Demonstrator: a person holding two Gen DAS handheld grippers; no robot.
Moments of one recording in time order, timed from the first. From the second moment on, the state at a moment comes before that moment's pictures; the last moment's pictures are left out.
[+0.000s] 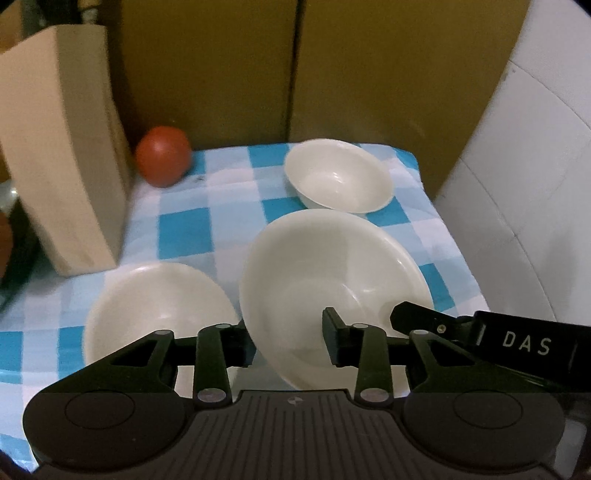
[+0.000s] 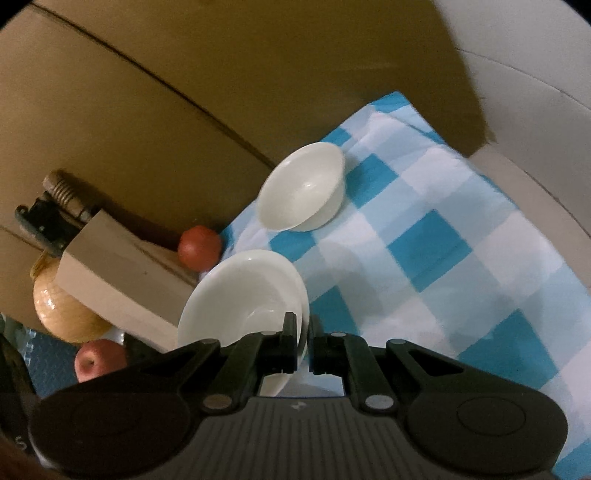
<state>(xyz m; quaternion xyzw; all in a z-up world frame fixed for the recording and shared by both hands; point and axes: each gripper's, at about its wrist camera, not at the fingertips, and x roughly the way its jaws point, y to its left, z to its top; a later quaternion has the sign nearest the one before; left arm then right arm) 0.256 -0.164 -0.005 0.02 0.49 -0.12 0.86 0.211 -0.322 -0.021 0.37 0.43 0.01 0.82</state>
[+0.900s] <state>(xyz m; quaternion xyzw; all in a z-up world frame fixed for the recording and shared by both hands) 0.250 -0.075 0.001 0.00 0.49 -0.04 0.87 0.230 -0.232 -0.023 0.34 0.45 0.09 0.82</state>
